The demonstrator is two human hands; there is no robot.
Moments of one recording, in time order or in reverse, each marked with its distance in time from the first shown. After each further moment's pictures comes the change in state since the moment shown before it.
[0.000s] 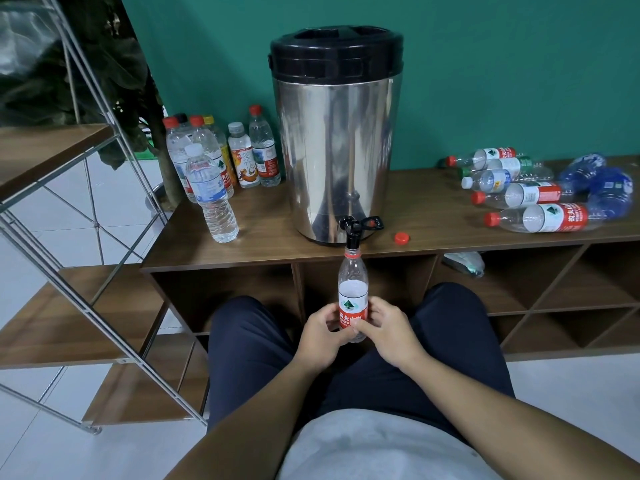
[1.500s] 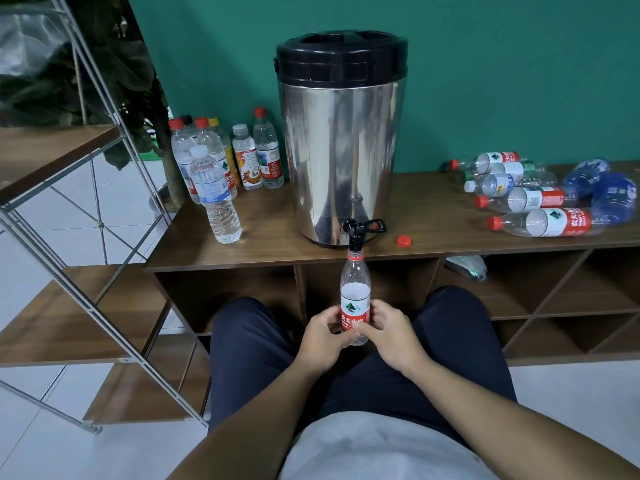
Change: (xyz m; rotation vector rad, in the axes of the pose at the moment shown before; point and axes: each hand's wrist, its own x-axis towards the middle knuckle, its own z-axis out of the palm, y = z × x) left_hand -0.003 0.004 -0.002 0.038 -0.004 0.005; right_hand -0.005 -0.007 -0.001 0.004 0.002 -0.011
